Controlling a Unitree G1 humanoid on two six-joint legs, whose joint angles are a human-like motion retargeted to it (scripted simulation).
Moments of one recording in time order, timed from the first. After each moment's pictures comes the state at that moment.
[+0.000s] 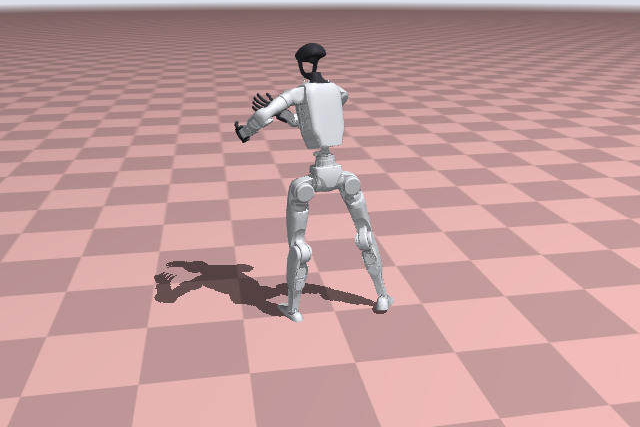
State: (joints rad) left arm -0.05 1.14 -0.35 -0.07 -1.50 -0.15 -0.20; right arm -0.77 -0.06 0.74 0.05 0.82 -0.24 -0.21; waist 0.35 0.07 0.21; left_leg -0.07 0.13 0.16 -0.07 -0.02 -0.23; right_leg -0.03 -0.40 -0.54 0.18 0.18 0.19
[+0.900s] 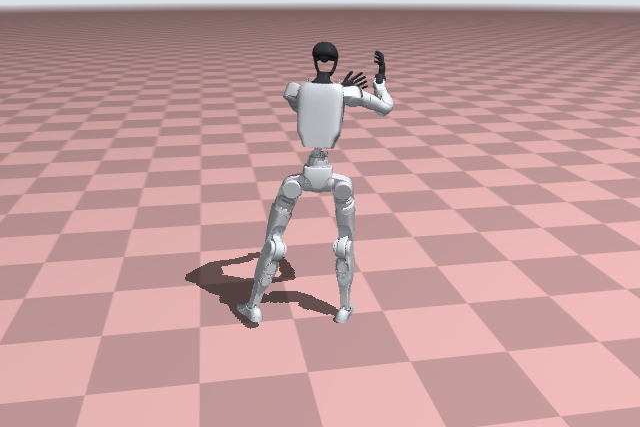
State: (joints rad) left arm -1.32 0.26 -0.89 0.27 -1.29 -0.26 0.04; right arm -1.02 -1.01 0.34 0.15 1.03 -0.46 -0.30; waist -0.19 0.02 0.19; left_leg 0.07 0.38 0.47 -0.04 0.14 -0.20; right_leg -0.11 -0.14 -0.32 0.17 -0.02 0.26
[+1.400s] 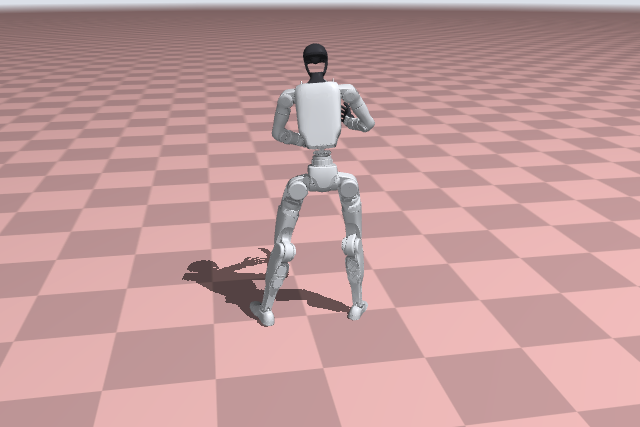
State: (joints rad) left arm -0.55 0.38 -0.74 0.28 -1.28 -0.09 -0.11; right arm -0.65 -0.49 0.48 0.16 0.87 -0.30 -0.24; waist -0.12 -0.05 0.28; left_leg 0.00 0.36 0.40 -0.06 -0.01 -0.19; right_leg -0.13 -0.16 -0.38 0.13 0.03 0.26
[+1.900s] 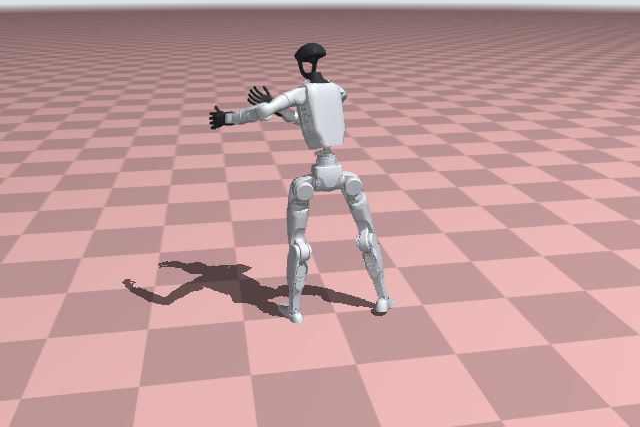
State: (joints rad) left arm 0.01 1.29 0.01 0.15 -1.22 -0.16 -0.07; right arm -0.89 0.00 0.71 0.10 0.79 -0.28 -0.33; waist 0.51 0.04 0.21; left_leg -0.05 0.15 0.24 -0.01 -0.06 -0.19; right_leg -0.04 -0.39 -0.53 0.16 0.22 0.22
